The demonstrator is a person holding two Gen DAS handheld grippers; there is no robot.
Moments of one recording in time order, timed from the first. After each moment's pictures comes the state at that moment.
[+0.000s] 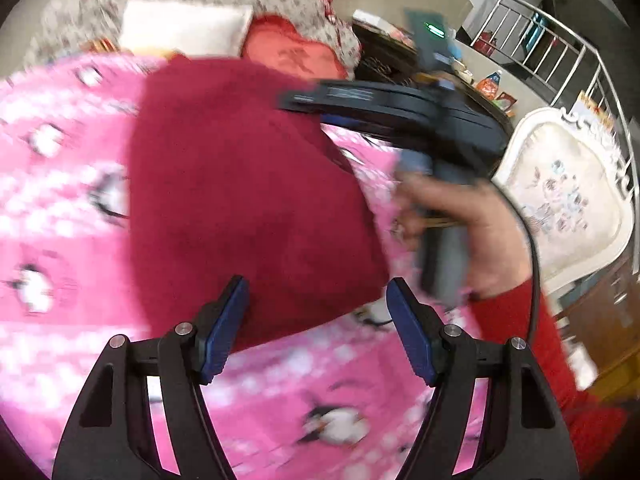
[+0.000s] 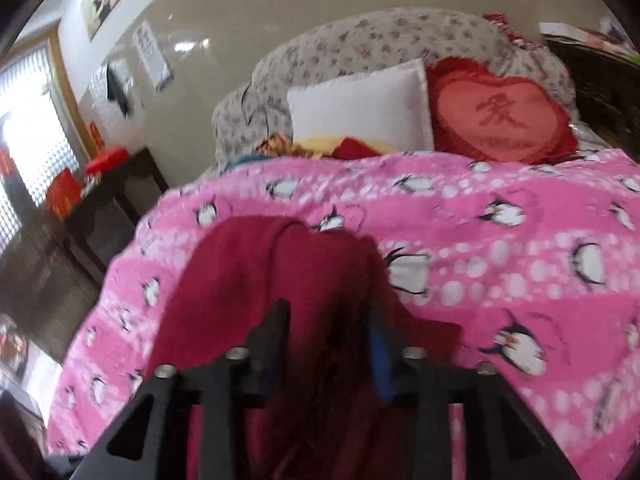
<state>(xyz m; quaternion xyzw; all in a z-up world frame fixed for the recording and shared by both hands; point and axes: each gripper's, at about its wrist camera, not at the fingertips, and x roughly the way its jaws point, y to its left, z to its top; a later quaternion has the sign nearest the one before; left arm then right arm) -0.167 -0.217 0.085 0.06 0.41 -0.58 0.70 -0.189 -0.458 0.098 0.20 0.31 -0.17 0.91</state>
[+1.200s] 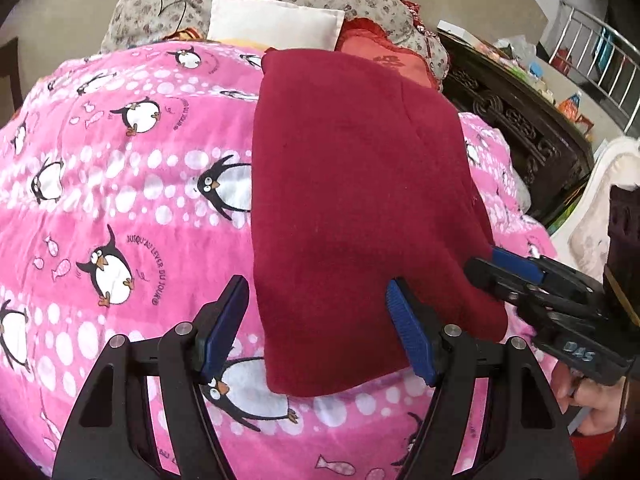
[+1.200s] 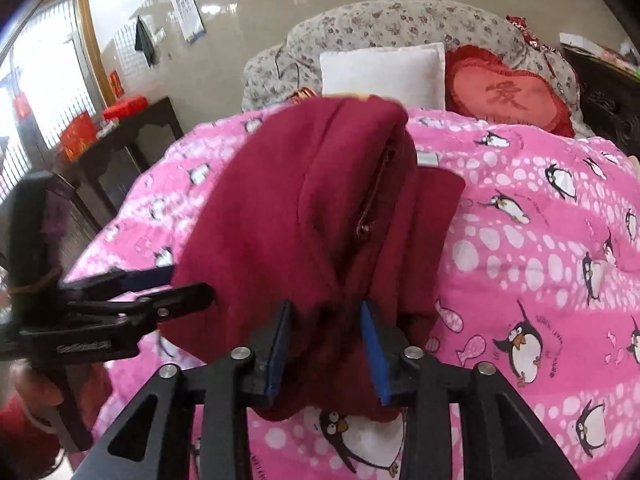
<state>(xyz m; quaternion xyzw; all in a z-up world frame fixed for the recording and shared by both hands) -0.118 -0.217 0.058 0.06 0.44 -0.45 0.77 -0.268 -0.371 0.073 0.17 0.36 -0.12 0.91</state>
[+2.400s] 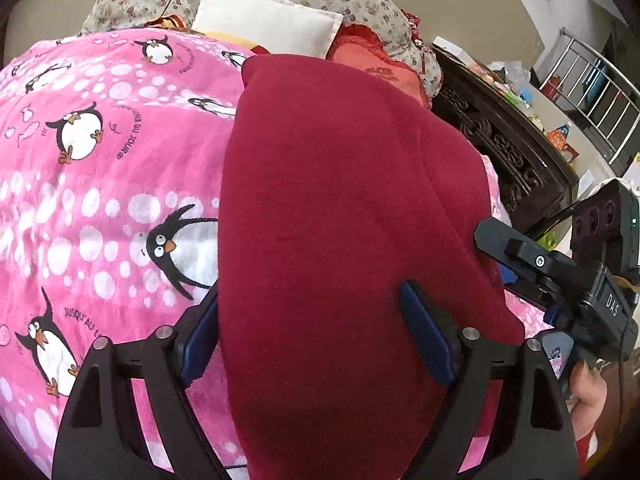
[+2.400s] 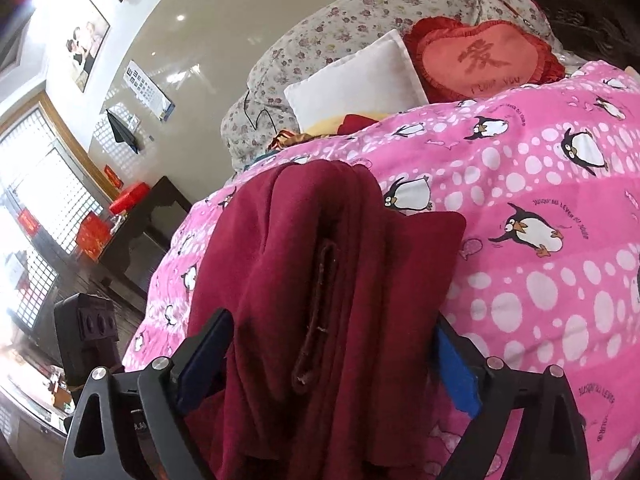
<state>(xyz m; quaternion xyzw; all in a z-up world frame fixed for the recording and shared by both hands) -0.076 -0.264 0.048 0.01 0.45 -0.48 0.75 -0.218 -0.440 0.057 0.32 0.30 -0.12 0.89</state>
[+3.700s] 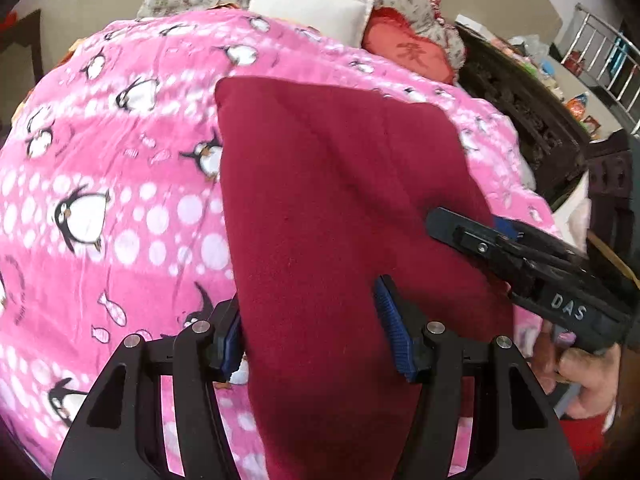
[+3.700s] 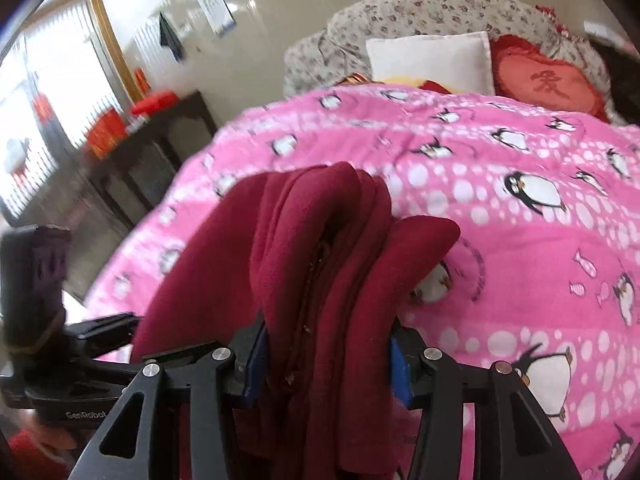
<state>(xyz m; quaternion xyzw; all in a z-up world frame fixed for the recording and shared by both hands) -0.142 -0.114 0.041 0.06 0.47 -0.43 0.77 -0.232 -0.264 0.047 0.17 0.38 -0.09 0.90</state>
